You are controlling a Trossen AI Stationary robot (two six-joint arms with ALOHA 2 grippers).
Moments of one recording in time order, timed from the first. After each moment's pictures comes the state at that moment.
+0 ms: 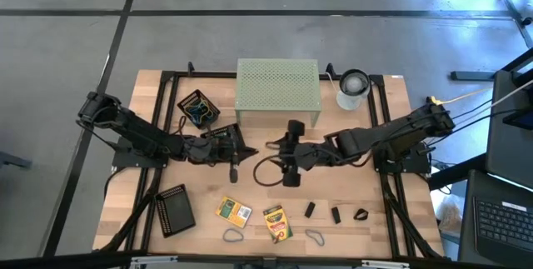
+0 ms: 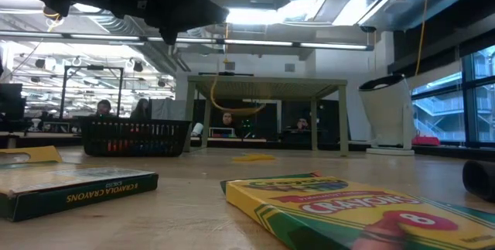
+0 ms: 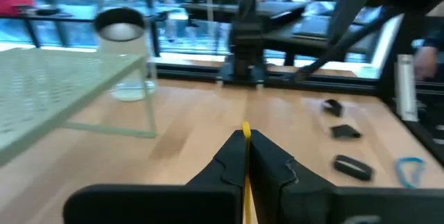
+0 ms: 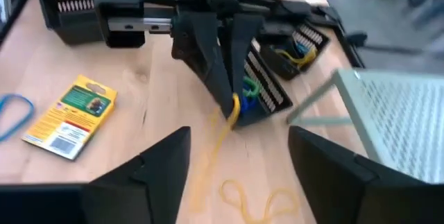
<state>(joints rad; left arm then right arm) -0.26 1.37 0.51 0.73 -0.44 -0.09 0.33 1.59 1.38 -0.47 0.46 0.08</state>
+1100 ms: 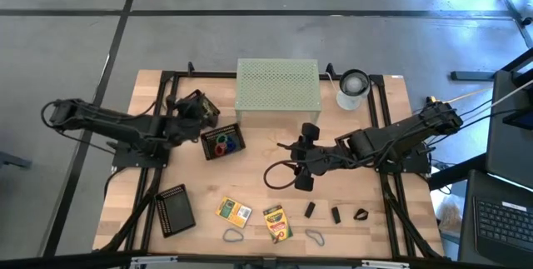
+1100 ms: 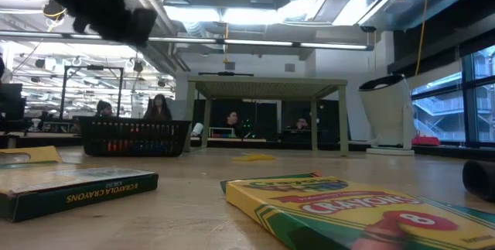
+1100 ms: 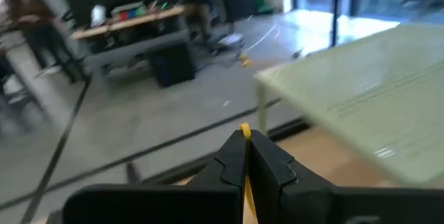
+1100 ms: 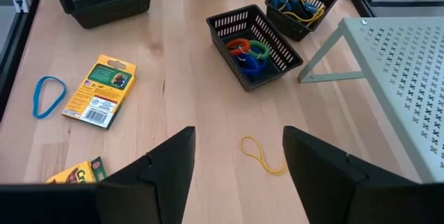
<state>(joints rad) -0.07 0.88 0.51 -0.27 -1.27 -0.48 0.39 1.52 1.38 -0.66 0.46 0.28</state>
